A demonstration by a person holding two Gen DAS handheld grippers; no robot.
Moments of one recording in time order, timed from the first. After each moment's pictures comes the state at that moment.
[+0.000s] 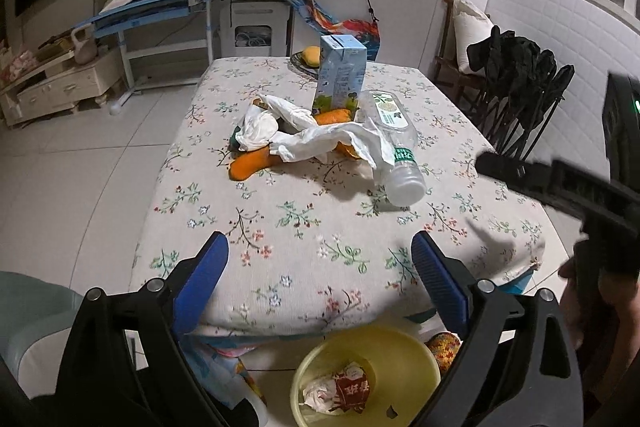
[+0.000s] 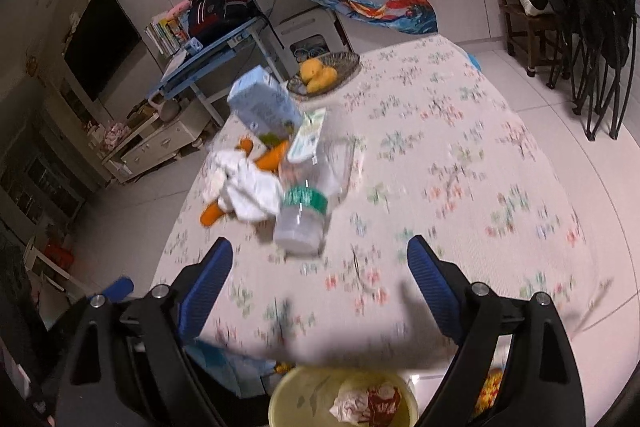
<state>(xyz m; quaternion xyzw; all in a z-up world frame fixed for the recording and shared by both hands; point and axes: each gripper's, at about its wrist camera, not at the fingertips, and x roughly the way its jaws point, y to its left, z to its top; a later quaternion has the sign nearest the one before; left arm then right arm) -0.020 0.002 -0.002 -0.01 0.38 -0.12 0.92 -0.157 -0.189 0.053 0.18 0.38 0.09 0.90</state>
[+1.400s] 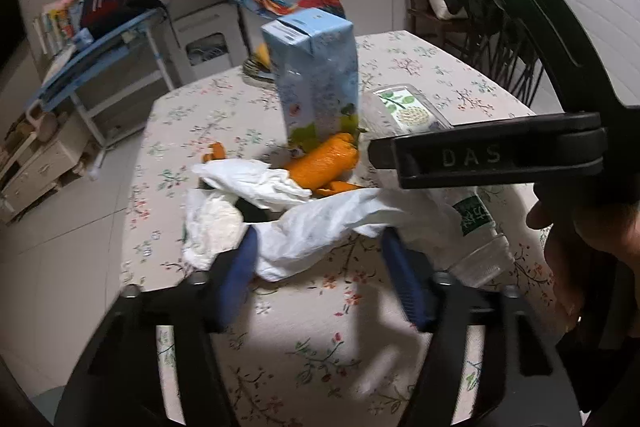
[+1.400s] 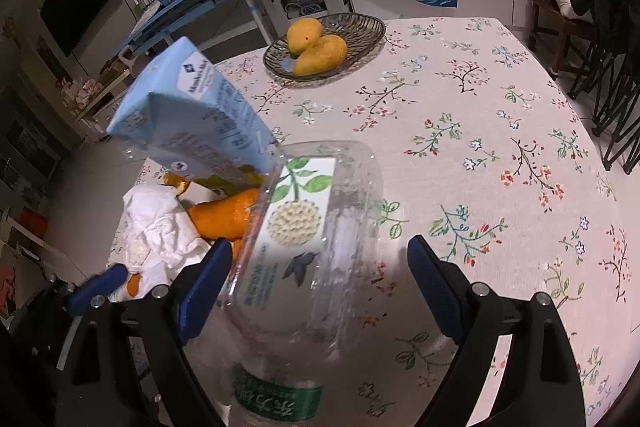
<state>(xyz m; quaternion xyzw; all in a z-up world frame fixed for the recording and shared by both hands) 0.116 -0.050 -0.032 0.13 0.39 -0.17 0.89 -0.027 -0.158 0.013 0.12 0.47 0.09 0.87</state>
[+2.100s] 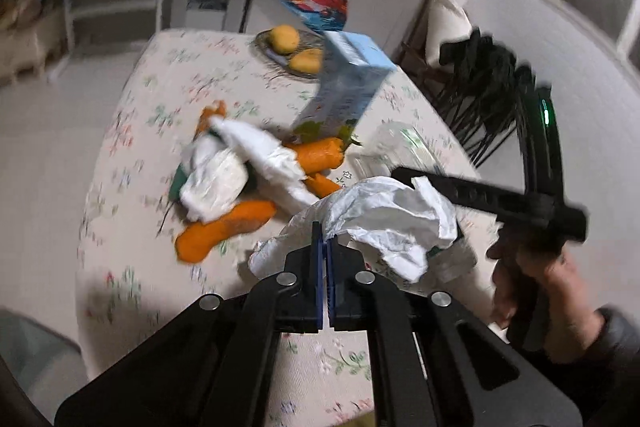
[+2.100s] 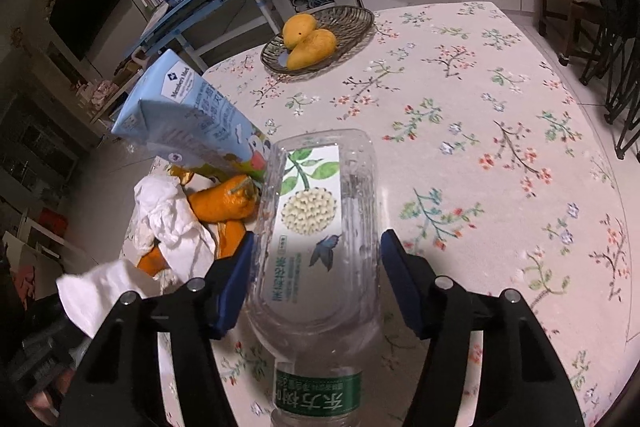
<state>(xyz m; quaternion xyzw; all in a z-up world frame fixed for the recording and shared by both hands) 0.110 0.022 -0.019 -0.11 0.44 -0.22 0.86 -0.047 -0.187 0.018 0.15 0.47 0.12 0.86</state>
